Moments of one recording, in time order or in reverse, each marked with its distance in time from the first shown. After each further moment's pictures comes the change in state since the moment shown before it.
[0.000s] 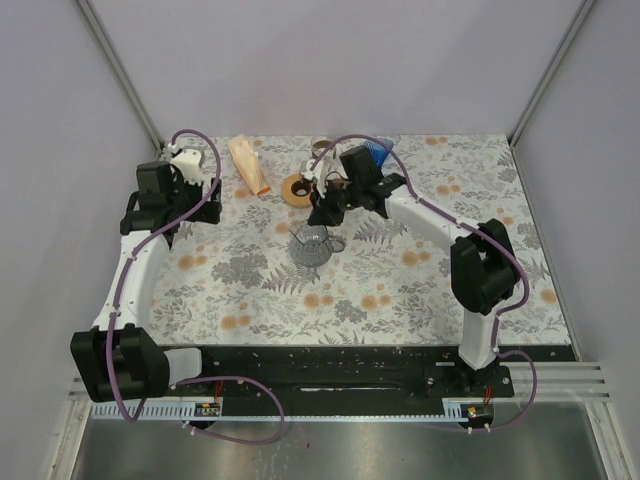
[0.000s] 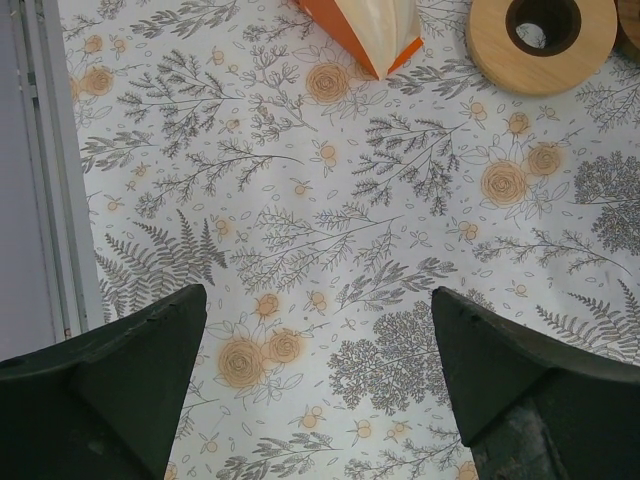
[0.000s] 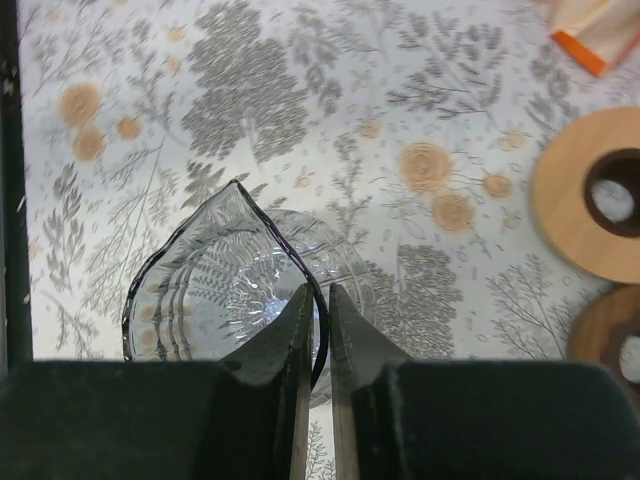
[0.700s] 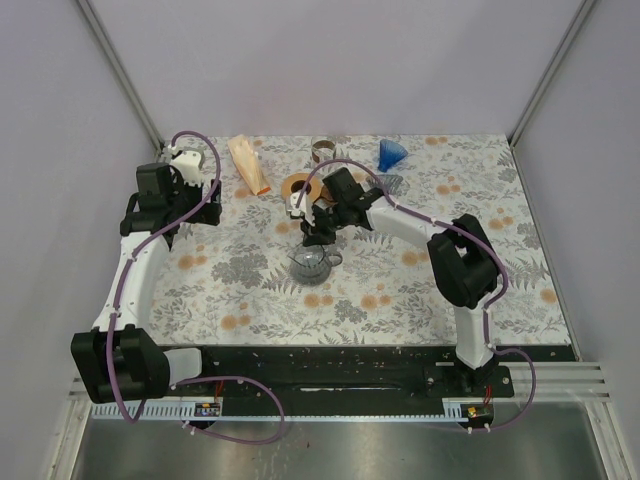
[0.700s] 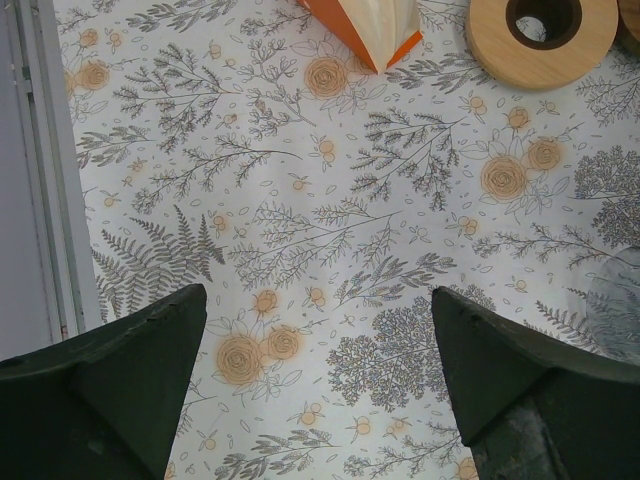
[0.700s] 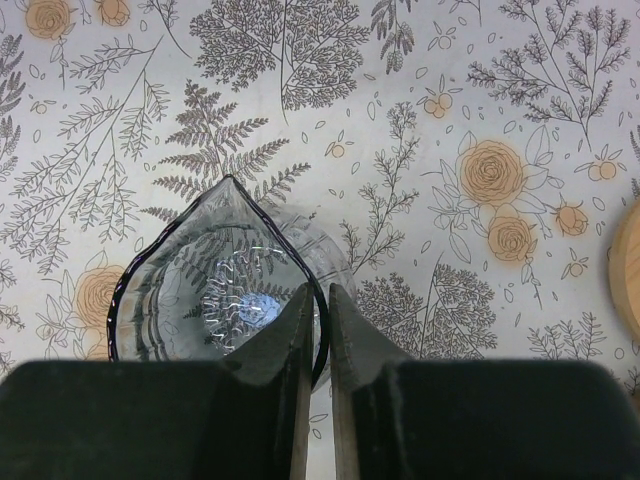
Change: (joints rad) left arm 0.007 -0.010 -0.012 0.000 0.007 0.003; right arm 0.082 0.104 -0.051 -0.028 -0.020 -0.335
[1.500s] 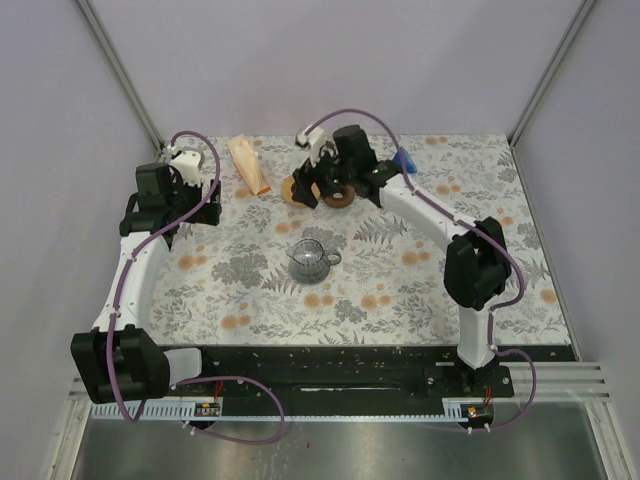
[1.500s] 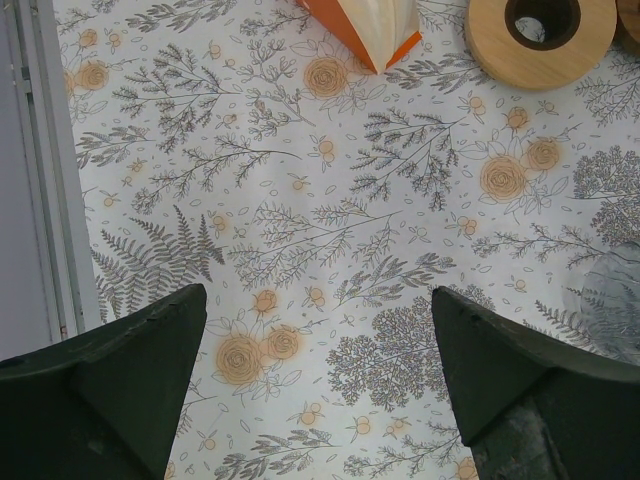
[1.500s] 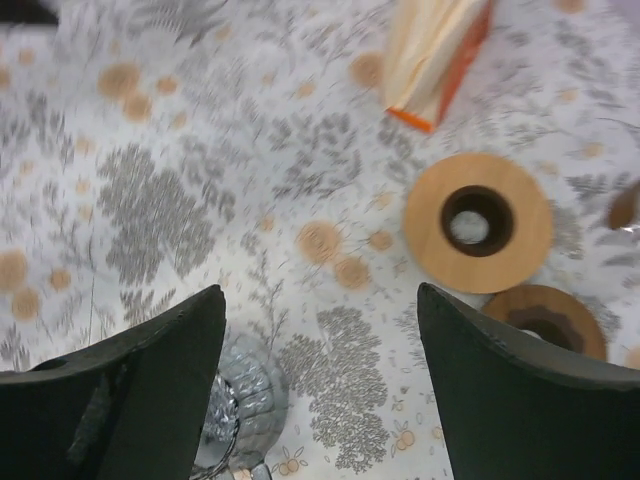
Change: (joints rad) left arm 0.003 -0.001 0.000 0.000 0.005 0.000; right arm -0.035 -0.046 0.180 0.117 0.229 0.505
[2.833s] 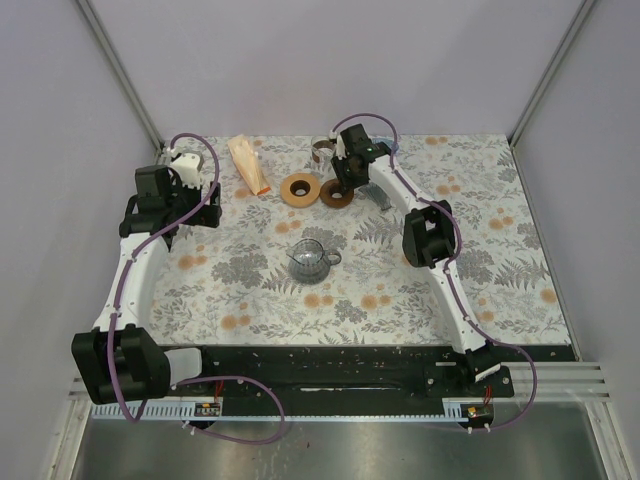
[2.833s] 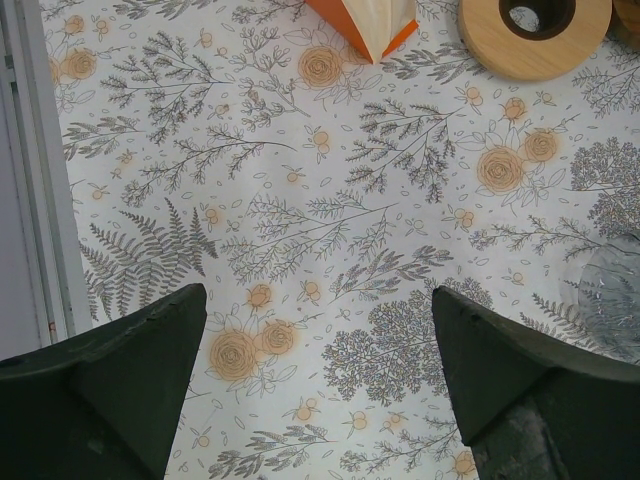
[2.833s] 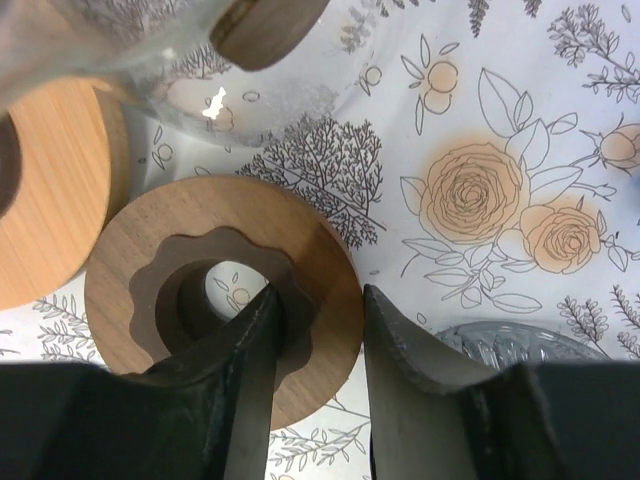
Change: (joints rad) left arm 0.013 -0.002 -0.017 0.000 0.022 -0.001; right arm -0.196 0.718 0.851 -0.542 0.435 0.217
